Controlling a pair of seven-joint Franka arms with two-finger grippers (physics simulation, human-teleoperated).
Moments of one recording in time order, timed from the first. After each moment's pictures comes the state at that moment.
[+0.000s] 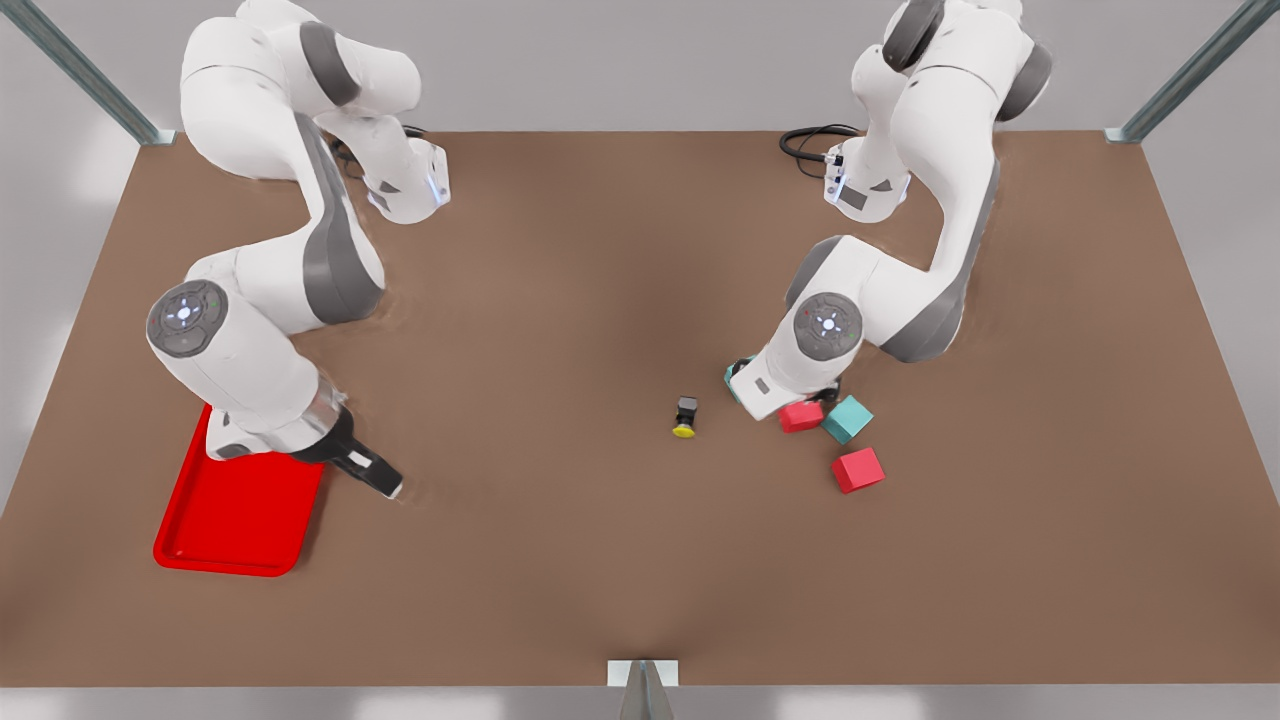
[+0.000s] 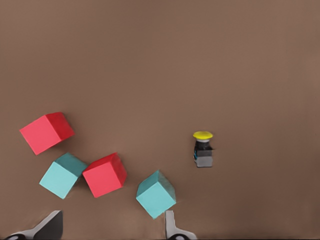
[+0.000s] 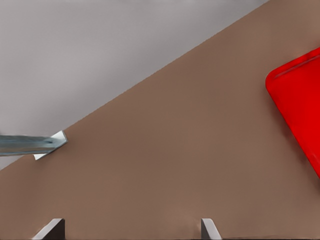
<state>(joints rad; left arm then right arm) -0.35 0.55 -0.27 -1.33 0.08 1.70 -0.38 0.02 0.38 0.21 -1.24 -0.05 1.79 0.76</state>
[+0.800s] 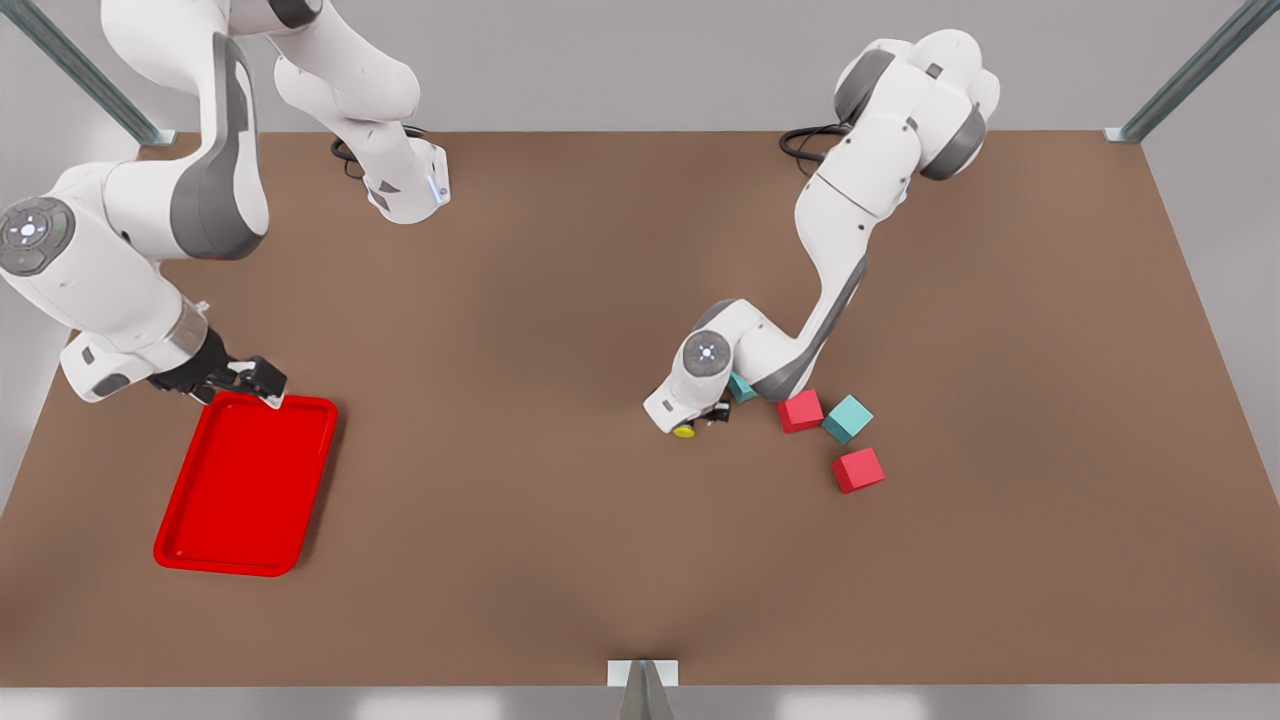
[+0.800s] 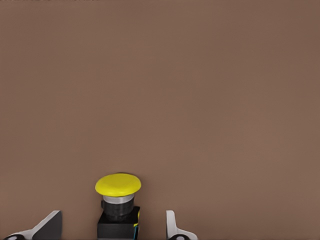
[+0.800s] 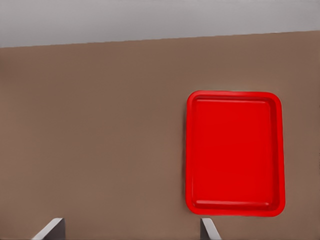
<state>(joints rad) -0.45 0.77 -0.26 -1.59 0.20 2.32 -0.62 -0.15 0.18 0.22 -1.47 -0.06 1.75 0.11</state>
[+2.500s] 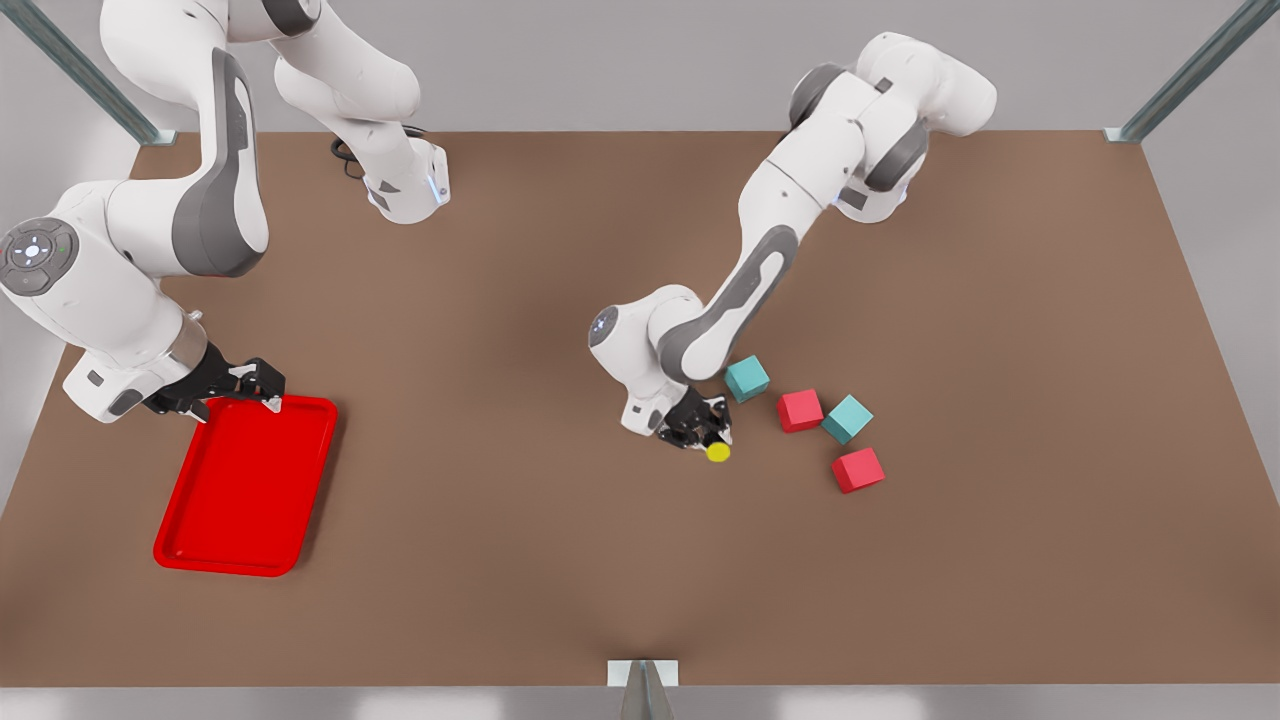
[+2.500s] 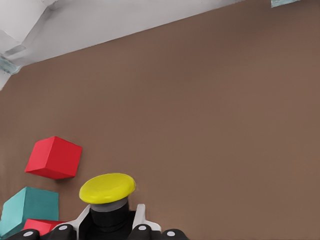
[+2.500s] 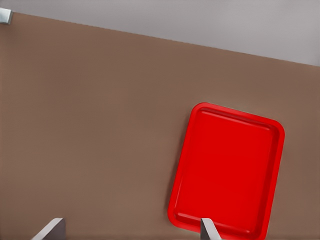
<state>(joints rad) -0.68 0.91 -0.15 -1.24 0.91 1.76 -1.39 -0.16 0.21 0.22 -1.47 -0.07 1.77 -0.11</state>
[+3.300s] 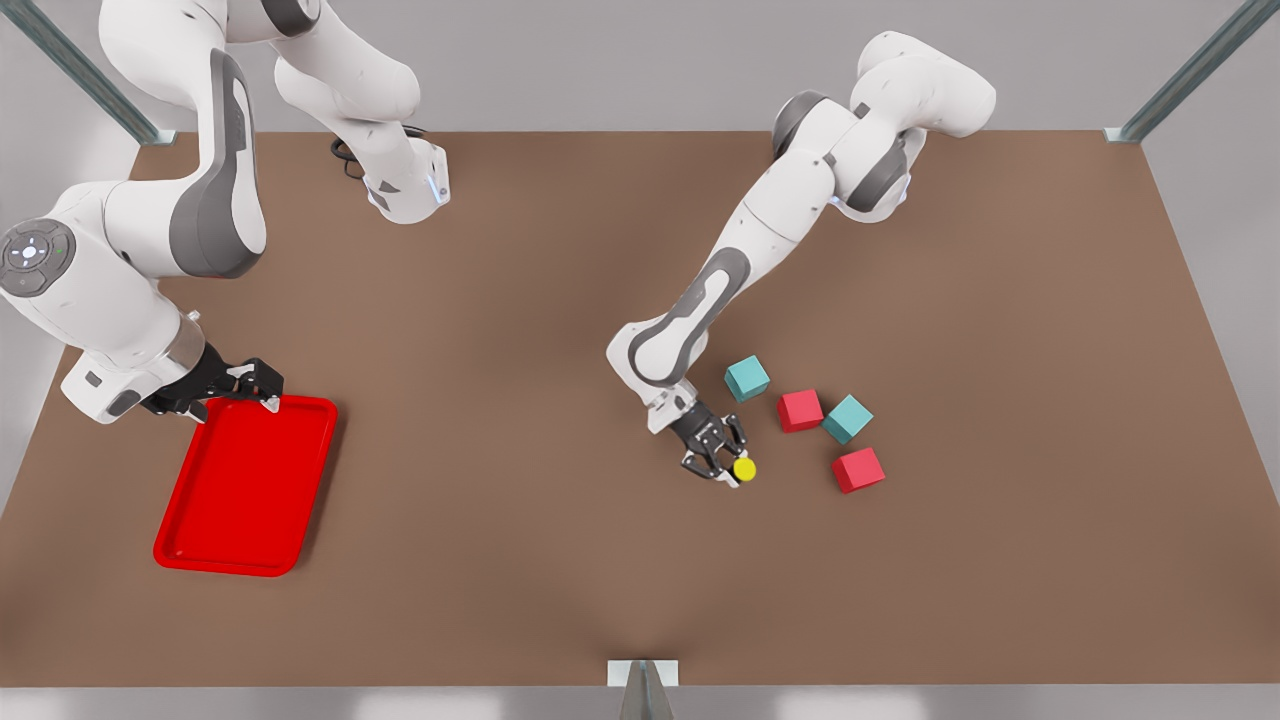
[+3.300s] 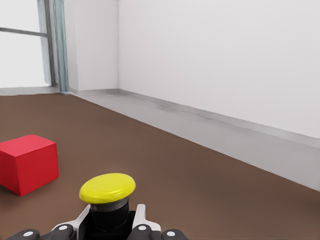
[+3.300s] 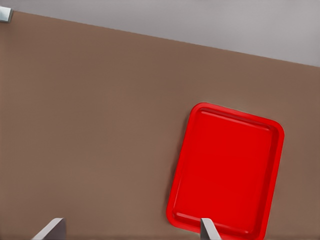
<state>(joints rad) -0.72 1.04 -0.10 -1.34 1.46 1.73 -2.43 -0.16 0.21 0.21 -1.47 -0.07 1.77 -0.12</state>
